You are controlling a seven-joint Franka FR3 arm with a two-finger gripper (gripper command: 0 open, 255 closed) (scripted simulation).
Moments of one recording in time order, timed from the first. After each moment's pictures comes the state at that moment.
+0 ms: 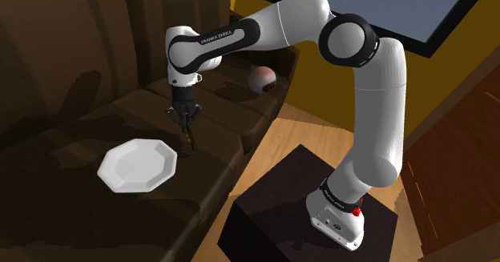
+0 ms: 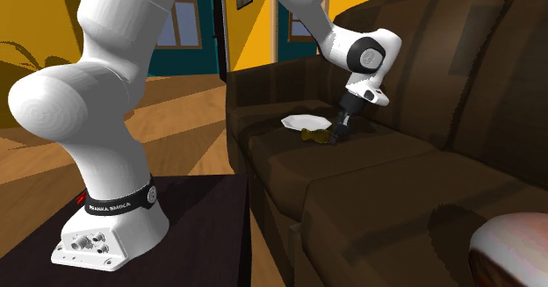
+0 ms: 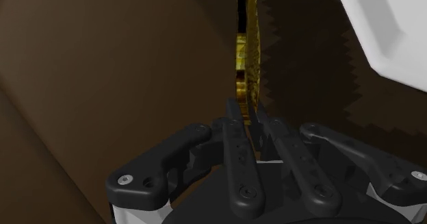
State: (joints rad) arm 0.11 0.56 0.30 -1.68 0.07 1.92 0.67
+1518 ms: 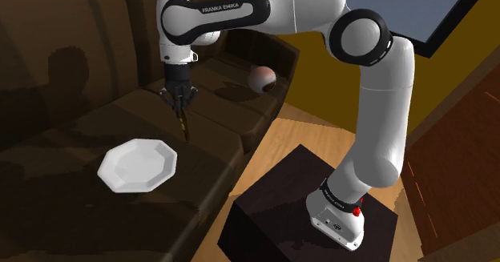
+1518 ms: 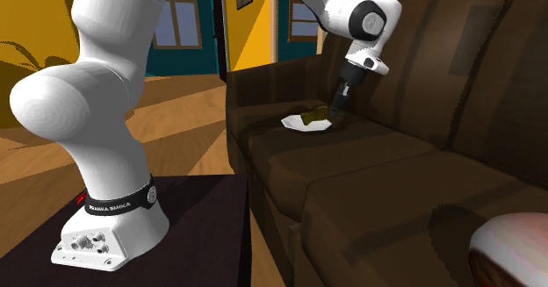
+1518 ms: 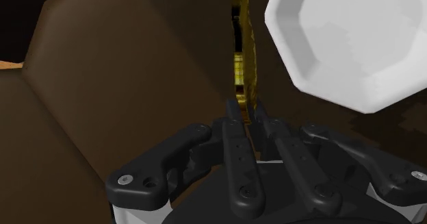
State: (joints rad) arm 0.13 0.49 0.33 -1.56 0.09 1.75 0.73
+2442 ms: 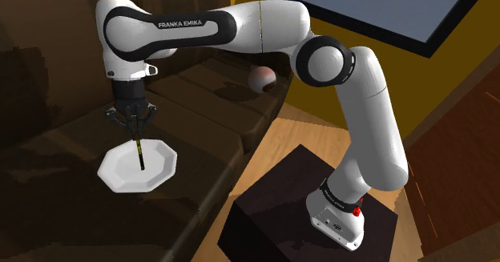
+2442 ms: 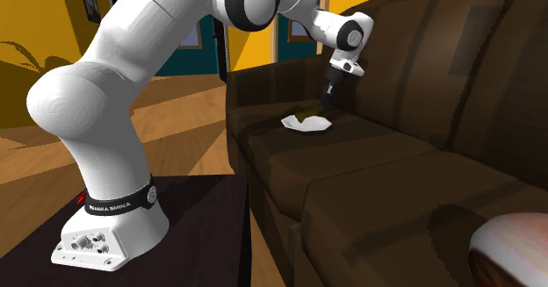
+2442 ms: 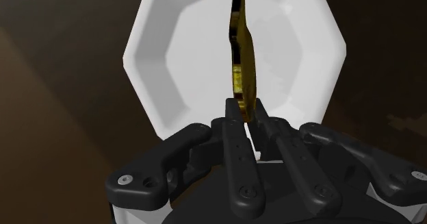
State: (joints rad) arm 0.34 0.76 0.36 -1.20 0.04 1.70 0.94
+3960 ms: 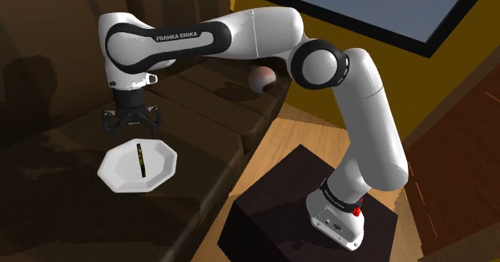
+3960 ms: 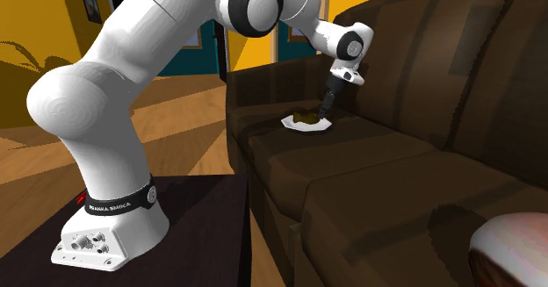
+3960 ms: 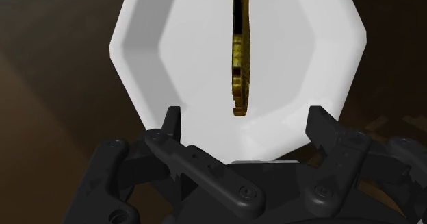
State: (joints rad) arm 0.34 0.80 0.35 -1.22 0.04 1.75 0.93
